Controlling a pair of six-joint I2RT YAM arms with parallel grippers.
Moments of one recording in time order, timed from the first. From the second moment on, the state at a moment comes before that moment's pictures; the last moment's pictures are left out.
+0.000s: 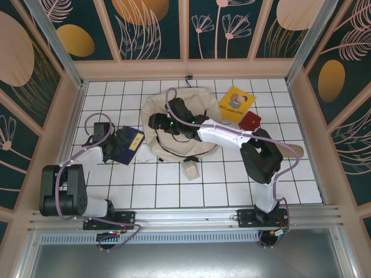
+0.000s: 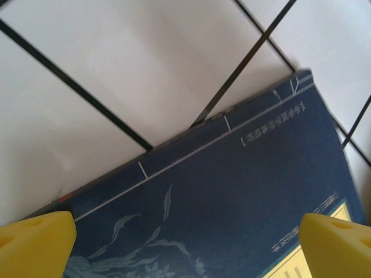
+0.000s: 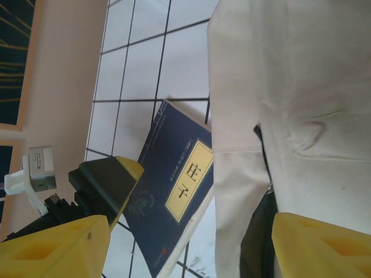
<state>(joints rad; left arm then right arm) 0.02 1.41 0.61 -0.17 0.00 -0.78 0.87 1.94 1.48 -0.17 -0.14 0.88</state>
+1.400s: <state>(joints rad) 0.00 1.16 0.57 -0.40 0.01 -0.83 1.01 2.38 1.94 -0.46 -0.06 0.86</state>
